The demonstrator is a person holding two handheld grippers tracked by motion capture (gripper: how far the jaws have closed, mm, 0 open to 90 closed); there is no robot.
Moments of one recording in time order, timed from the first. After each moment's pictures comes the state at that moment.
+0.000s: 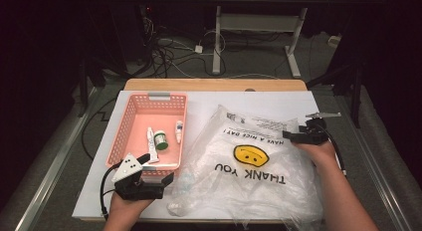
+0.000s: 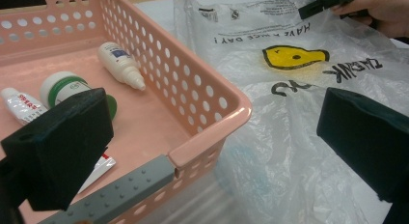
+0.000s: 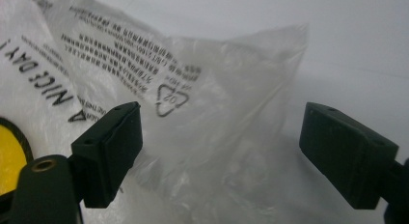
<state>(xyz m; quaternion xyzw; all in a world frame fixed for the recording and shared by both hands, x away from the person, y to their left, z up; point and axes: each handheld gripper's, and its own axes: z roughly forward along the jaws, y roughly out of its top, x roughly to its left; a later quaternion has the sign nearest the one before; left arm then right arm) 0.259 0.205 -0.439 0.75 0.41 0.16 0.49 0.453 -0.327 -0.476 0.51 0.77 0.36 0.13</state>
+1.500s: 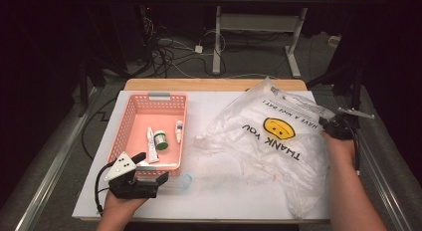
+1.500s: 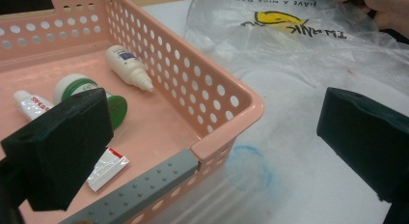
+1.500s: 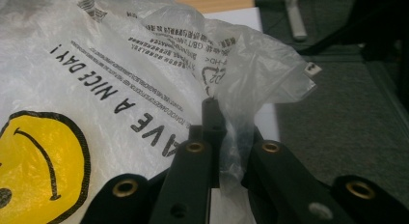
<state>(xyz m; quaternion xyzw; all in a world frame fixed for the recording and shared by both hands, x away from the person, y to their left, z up) 0.261 0.220 -0.441 0.75 0.40 0.15 0.50 0.453 -0.399 -0.458 0.63 0.63 0.36 0.28</state>
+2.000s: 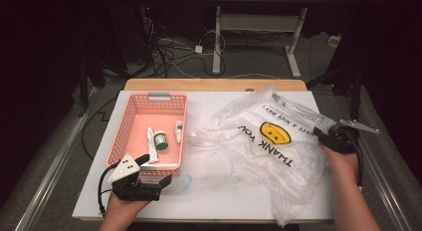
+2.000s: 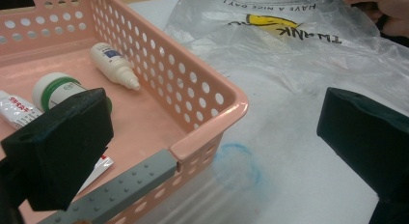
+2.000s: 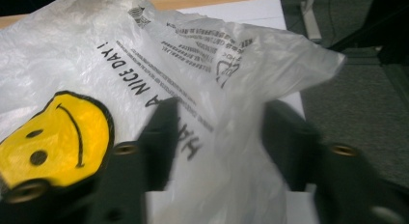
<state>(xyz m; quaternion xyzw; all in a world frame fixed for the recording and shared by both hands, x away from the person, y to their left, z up) 0.260 0.214 -0.442 0.76 0.39 0.15 0.50 0.405 -0.387 -0.457 0.60 0.65 0.38 0.27</state>
